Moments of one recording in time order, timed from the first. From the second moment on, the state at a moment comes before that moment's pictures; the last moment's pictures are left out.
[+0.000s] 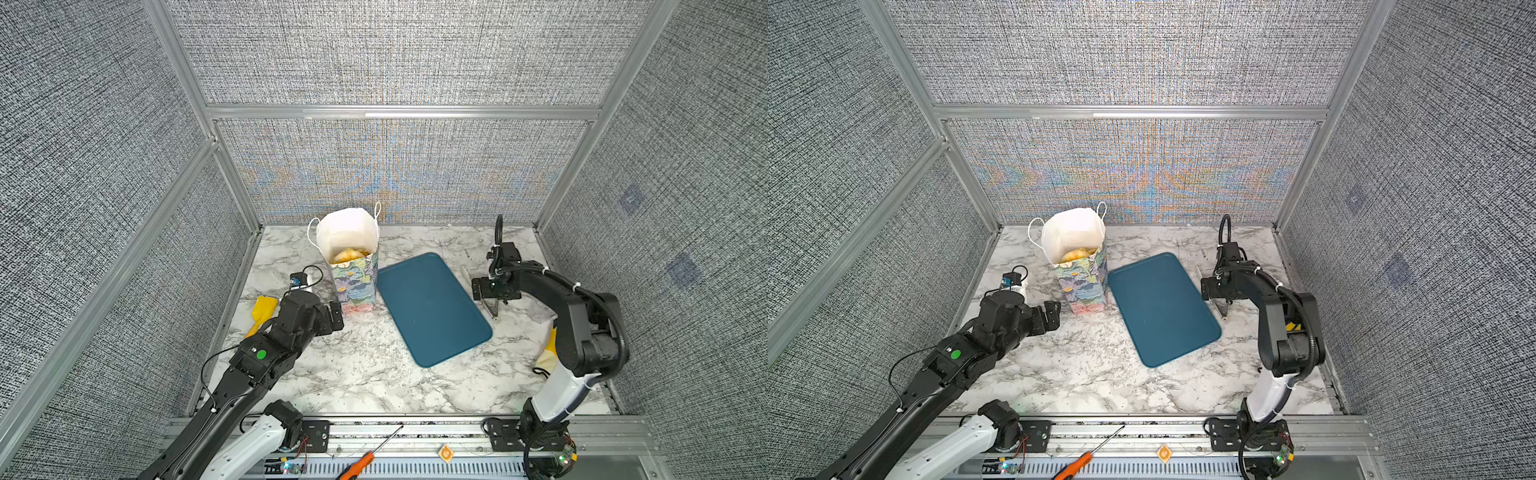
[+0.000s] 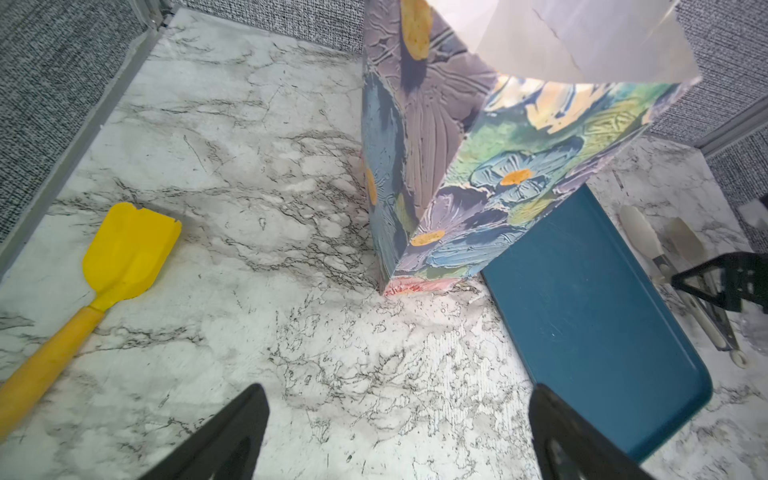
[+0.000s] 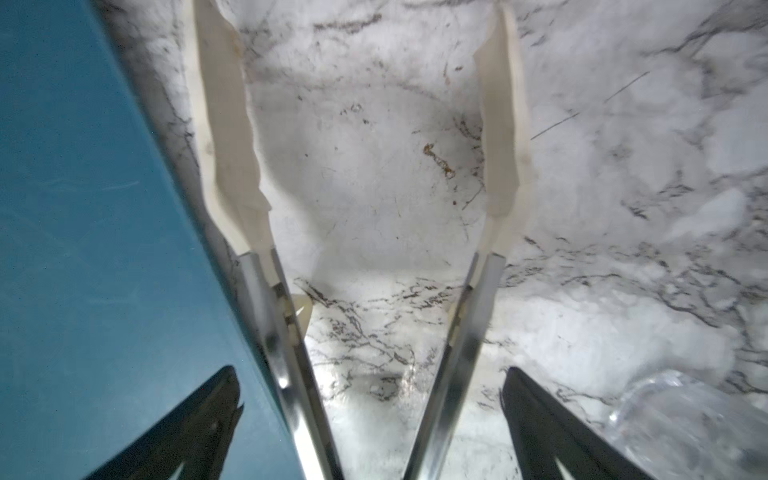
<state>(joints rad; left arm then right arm) -0.57 0.76 0.83 -0.74 -0.29 -0.54 0.09 1.72 1.15 -0.57 0.08 0.05</state>
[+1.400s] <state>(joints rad) -0.43 1.00 0.28 0.32 -0.86 -0.10 0.00 1.55 0.31 0.91 0.18 0.02</state>
